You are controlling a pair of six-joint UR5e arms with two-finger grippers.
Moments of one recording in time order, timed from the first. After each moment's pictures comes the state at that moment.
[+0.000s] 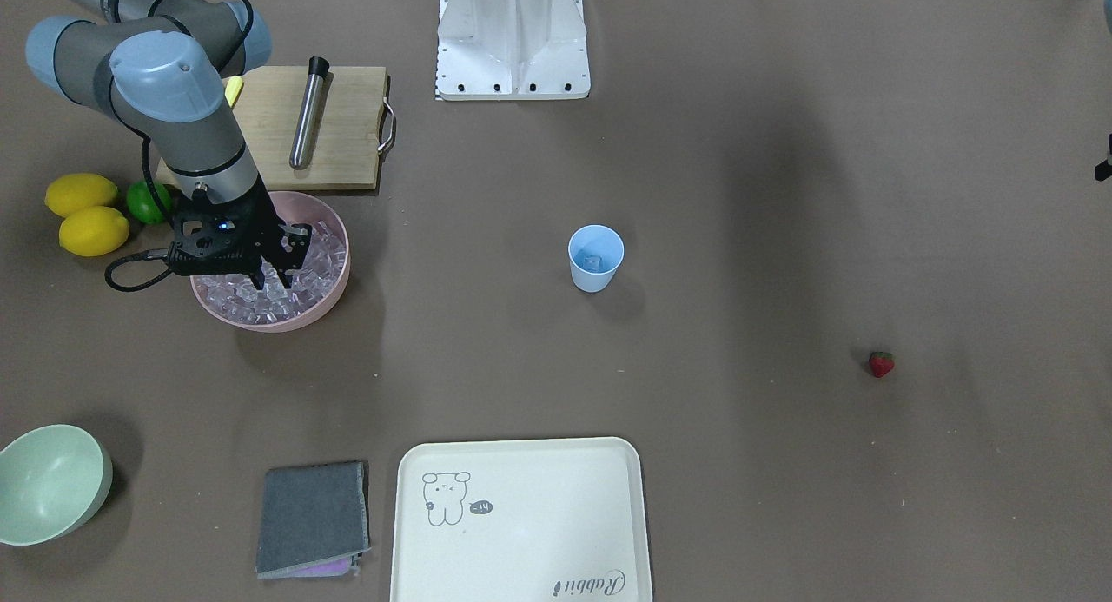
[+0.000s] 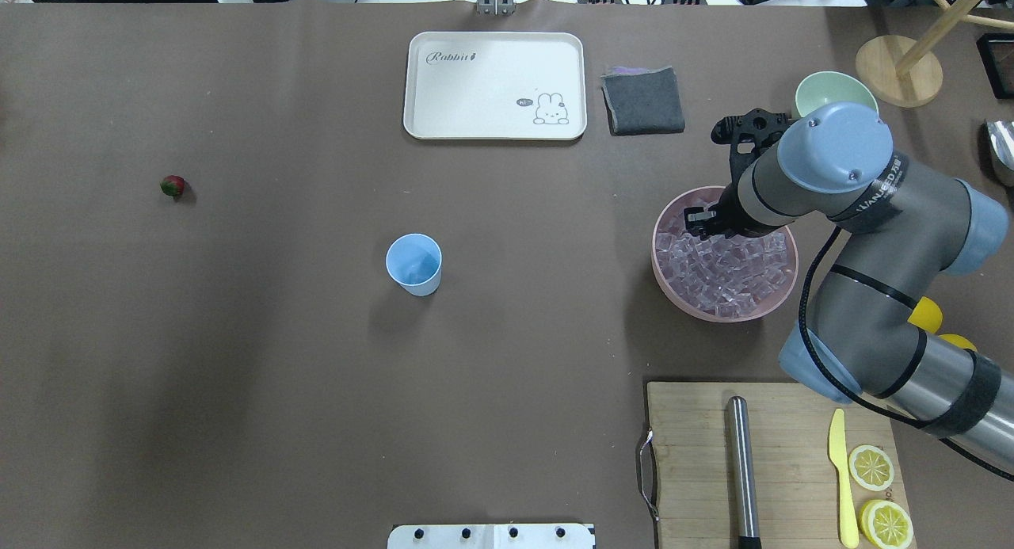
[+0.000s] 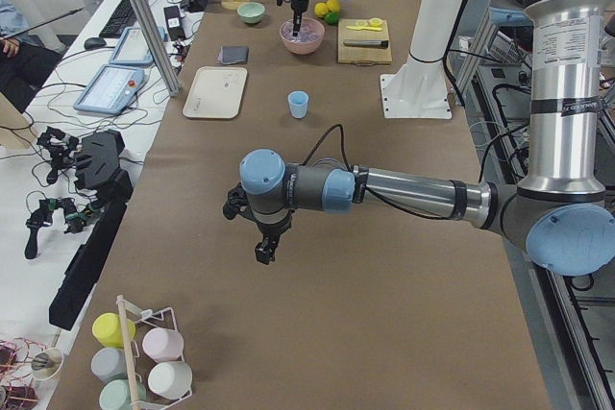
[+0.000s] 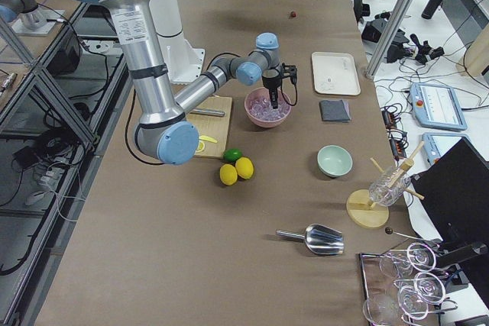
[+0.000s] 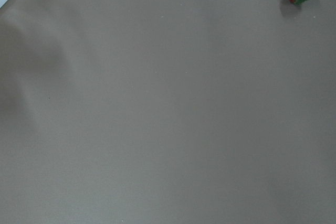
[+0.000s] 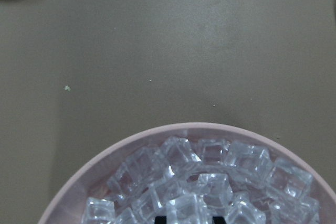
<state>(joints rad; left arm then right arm) -1.49 -1.50 -1.77 -1.53 -2.40 0.25 0.72 -1.26 1.83 -1.44 1.87 0.99</state>
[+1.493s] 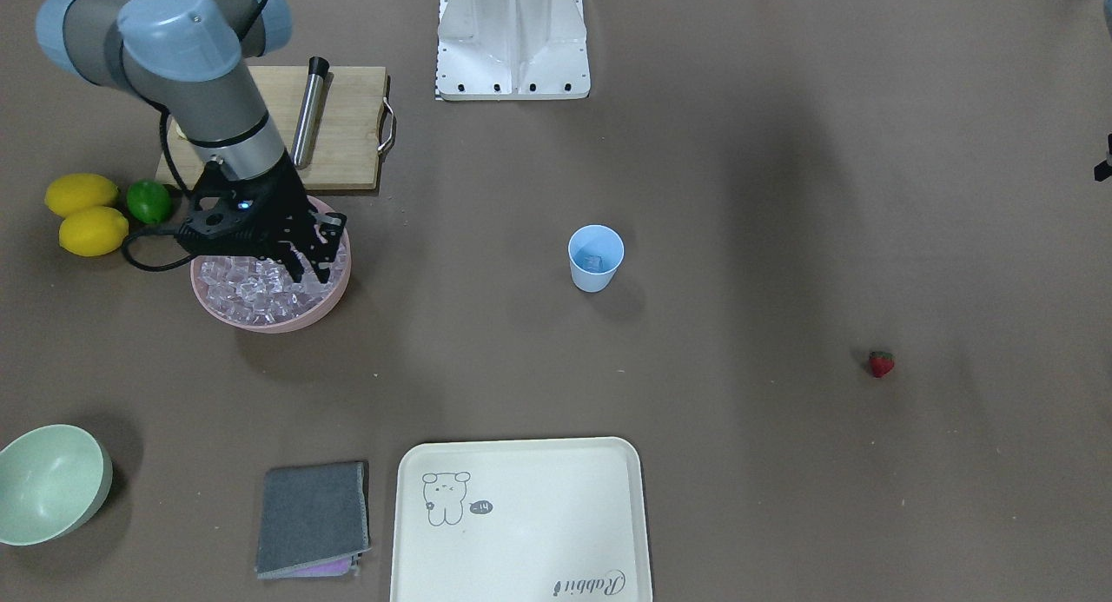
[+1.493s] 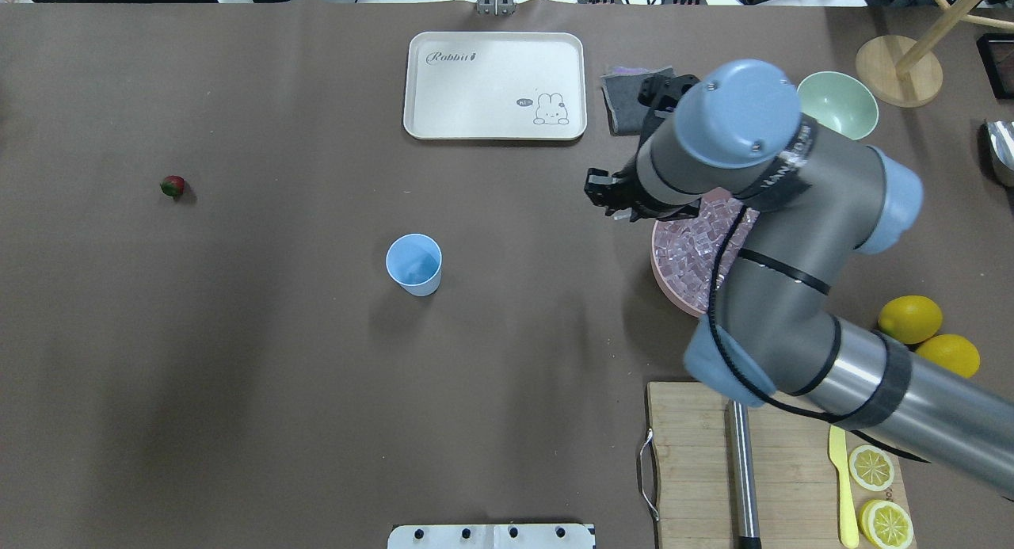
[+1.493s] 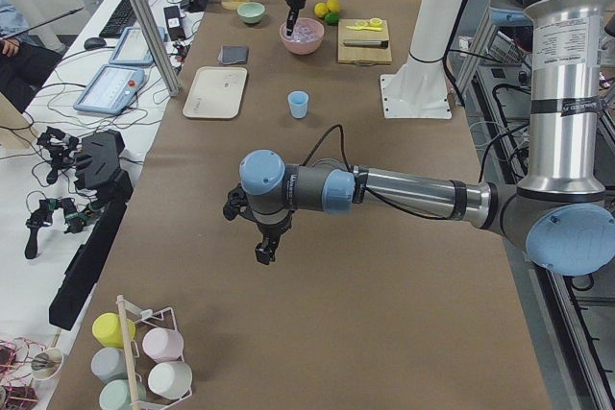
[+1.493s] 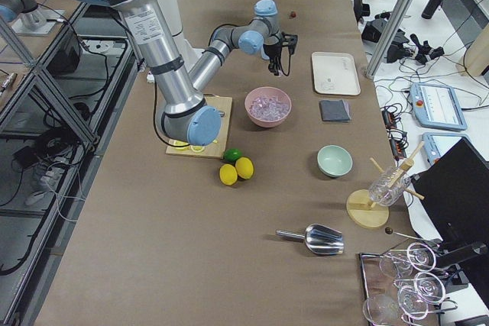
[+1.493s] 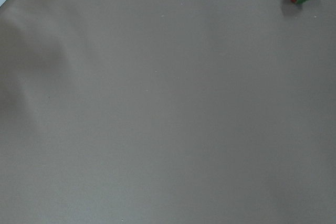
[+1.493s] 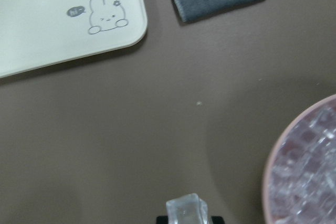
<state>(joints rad) -1.49 -1.50 -1.77 -1.52 -2.40 0.24 0.64 -0.97 1.85 -1.64 1.82 1.37</state>
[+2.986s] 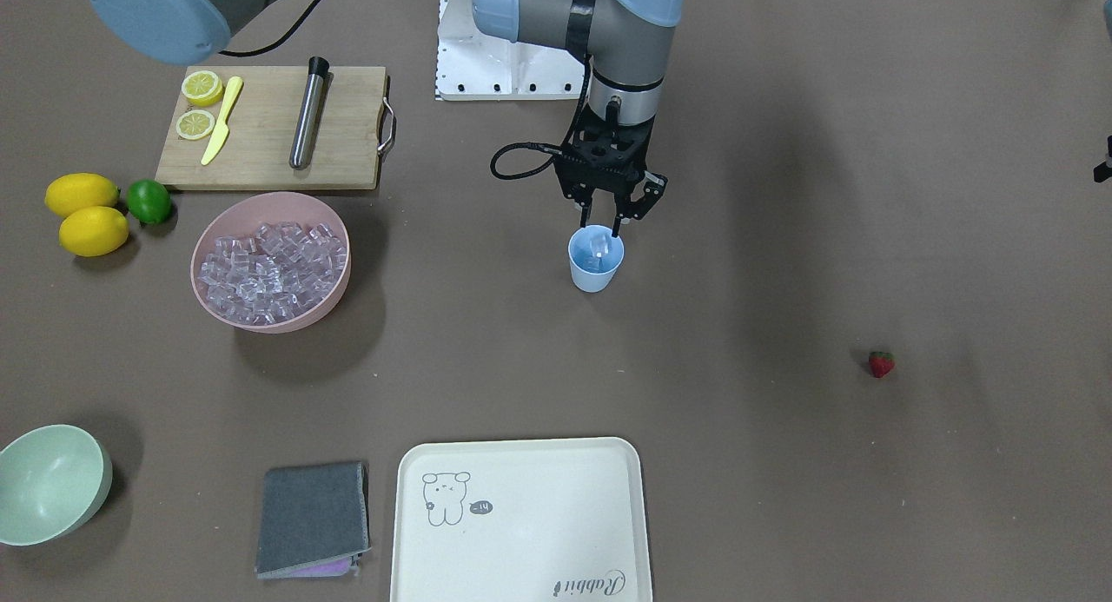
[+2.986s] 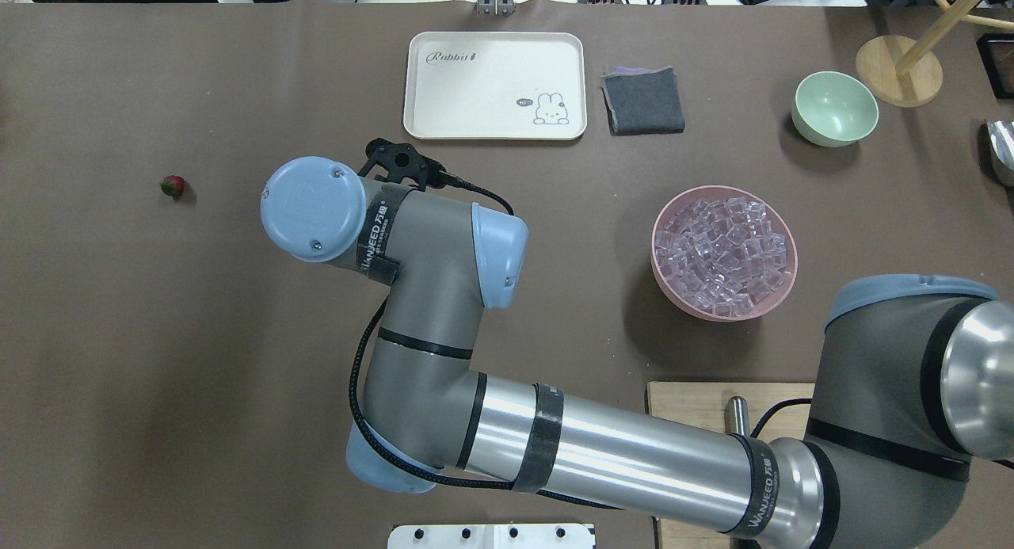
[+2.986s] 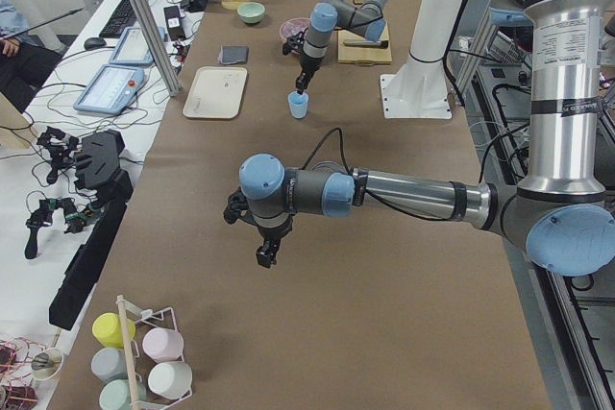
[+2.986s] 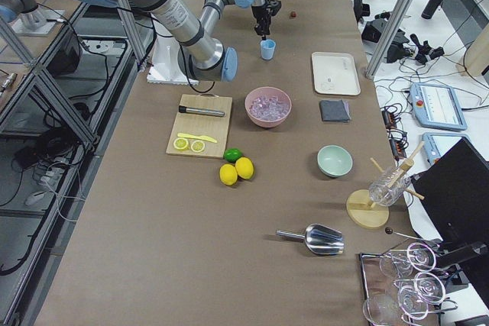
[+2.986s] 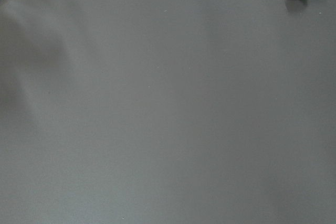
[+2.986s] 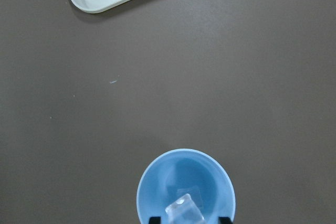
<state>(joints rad) -1.49 -1.50 -1.75 -1.53 -2.40 0.25 0.39 -0.45 1.34 -1.70 1.57 1.71</state>
